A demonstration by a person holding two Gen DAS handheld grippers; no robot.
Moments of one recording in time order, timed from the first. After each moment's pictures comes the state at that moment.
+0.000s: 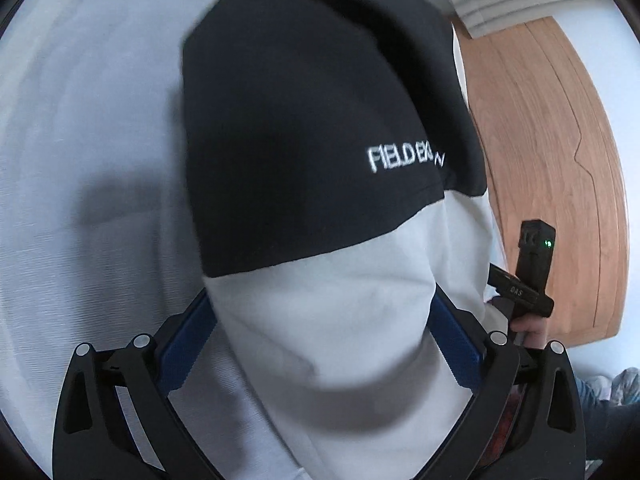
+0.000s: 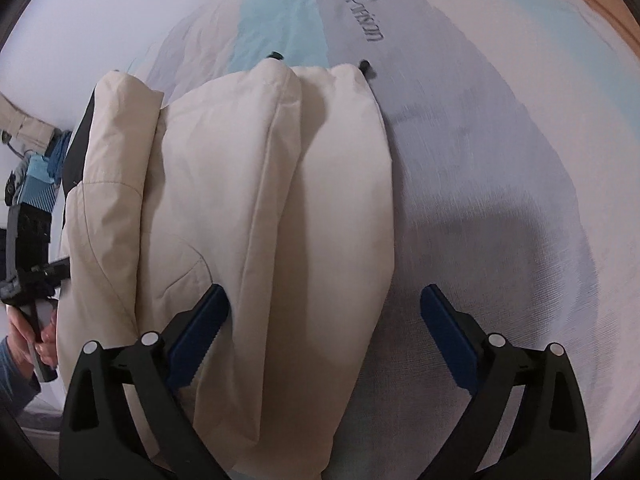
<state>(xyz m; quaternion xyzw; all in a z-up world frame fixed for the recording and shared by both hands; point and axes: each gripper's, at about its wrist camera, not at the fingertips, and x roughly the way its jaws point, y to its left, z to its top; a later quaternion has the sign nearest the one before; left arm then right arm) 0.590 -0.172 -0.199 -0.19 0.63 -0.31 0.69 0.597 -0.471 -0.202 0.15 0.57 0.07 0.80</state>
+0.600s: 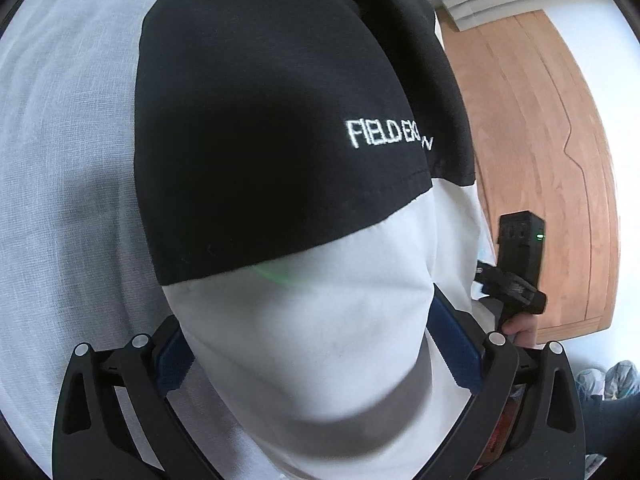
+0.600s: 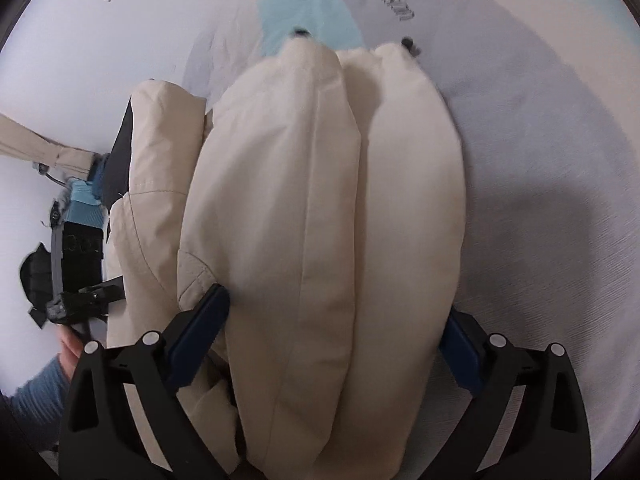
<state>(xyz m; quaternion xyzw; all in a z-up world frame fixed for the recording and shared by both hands) 0.572 -0.167 -0.199 -0.20 0.62 -0.33 0.68 0.606 -0.457 -0.213 0.25 0.57 0.14 0.77</state>
